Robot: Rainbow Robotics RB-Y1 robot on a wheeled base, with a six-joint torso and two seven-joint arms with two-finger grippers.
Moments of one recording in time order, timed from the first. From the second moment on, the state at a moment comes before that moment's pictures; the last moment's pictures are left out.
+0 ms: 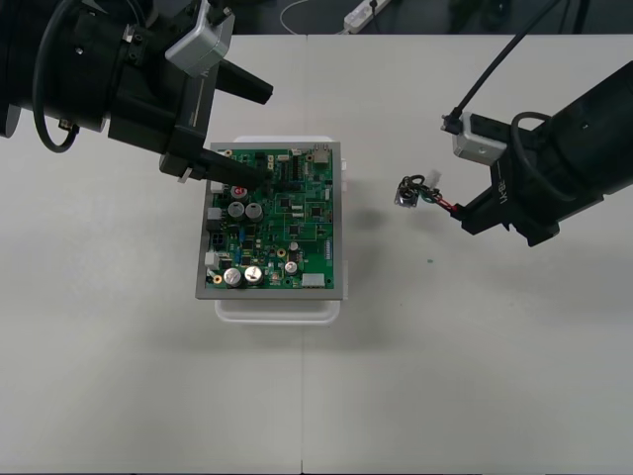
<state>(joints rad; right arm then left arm) -0.69 -0.98 0.29 -1.84 1.57 -1.57 -0.95 -0.75 0.70 -0.08 -1.79 -1.46 -1.49 0.63</state>
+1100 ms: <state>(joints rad) -0.69 -1.02 0.25 -1.77 1.23 -1.57 -0.94 -0.75 0.70 -0.08 -1.79 -1.46 -1.49 0.63</state>
